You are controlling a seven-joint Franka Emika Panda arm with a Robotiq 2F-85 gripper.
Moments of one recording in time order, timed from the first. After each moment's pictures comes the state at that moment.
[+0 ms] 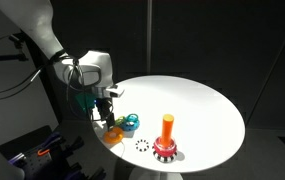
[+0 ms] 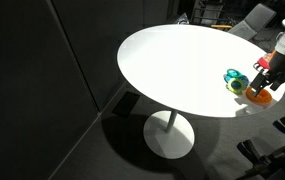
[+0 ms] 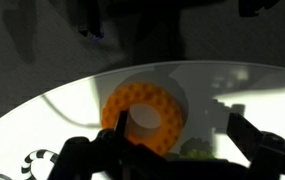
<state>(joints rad) 0.00 0.12 -0.06 -2.67 -0.12 2.69 0.22</state>
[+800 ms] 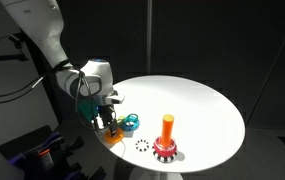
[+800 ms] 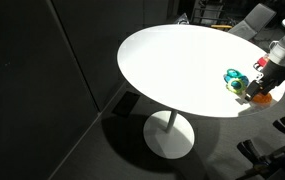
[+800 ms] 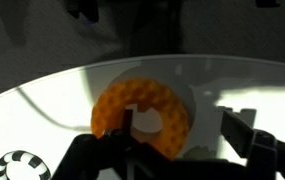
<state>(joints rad) 0.00 0.23 -0.07 -2.67 -0.12 2.85 0.16</state>
